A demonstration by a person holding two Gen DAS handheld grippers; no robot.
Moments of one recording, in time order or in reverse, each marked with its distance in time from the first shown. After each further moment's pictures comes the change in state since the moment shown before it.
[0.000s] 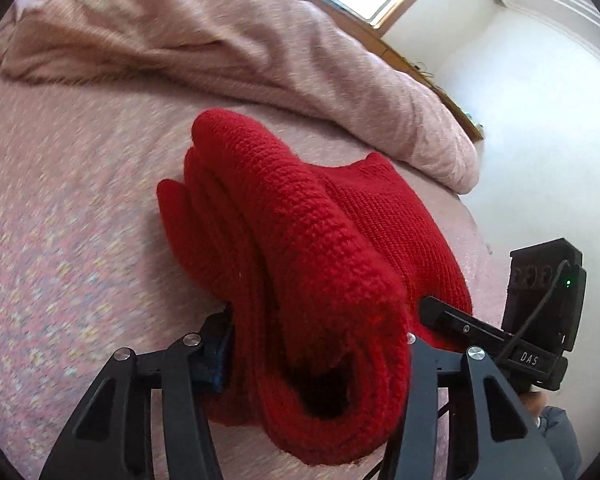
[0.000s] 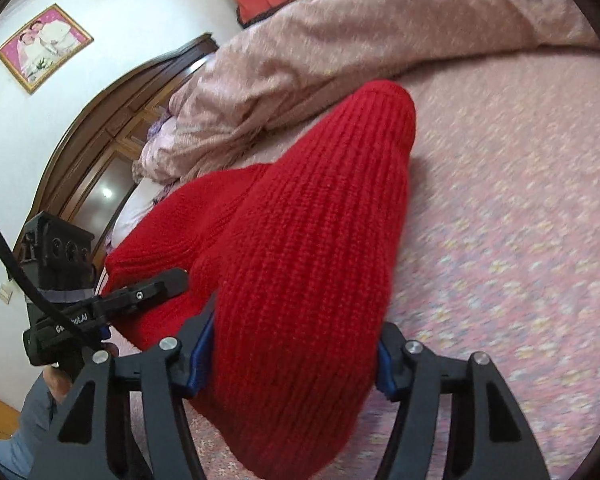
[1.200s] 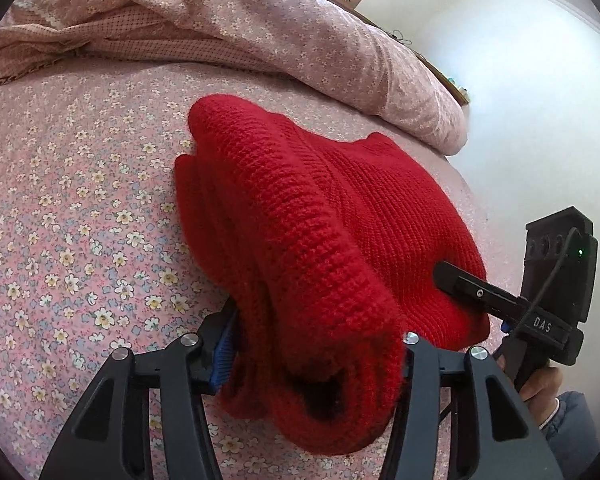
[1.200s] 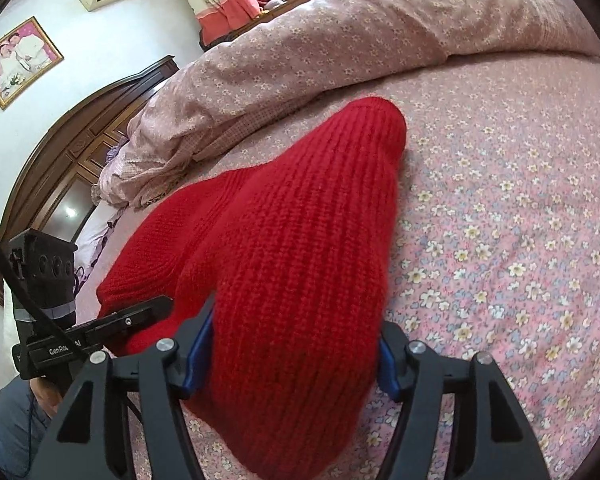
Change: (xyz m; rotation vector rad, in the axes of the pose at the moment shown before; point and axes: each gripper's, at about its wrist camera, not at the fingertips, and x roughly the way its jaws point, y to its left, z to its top) left arm 0.080 -0.049 -0.014 0.084 0.079 -0.032; right arm -0.056 -0.084 -0.002 0.019 -0.070 -0.141
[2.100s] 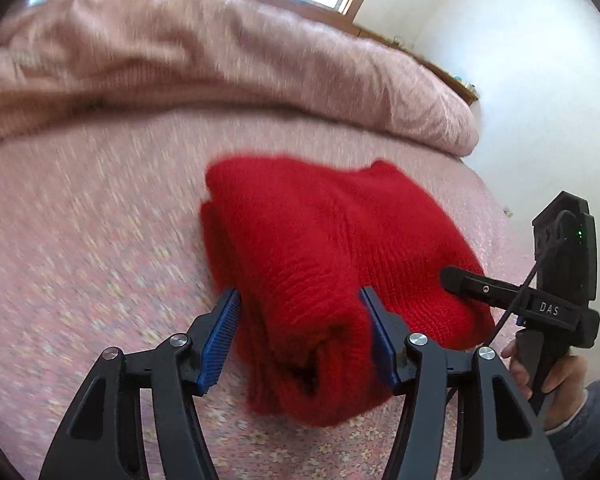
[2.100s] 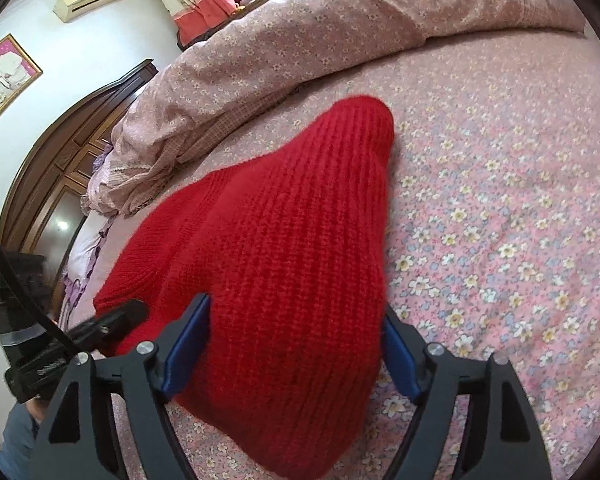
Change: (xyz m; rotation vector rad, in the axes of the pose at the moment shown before) left arm -0.044 -0.021 -0.006 0.121 -0.107 0.147; right arm -0.003 -0.005 0.000 0.075 0.024 -0.039
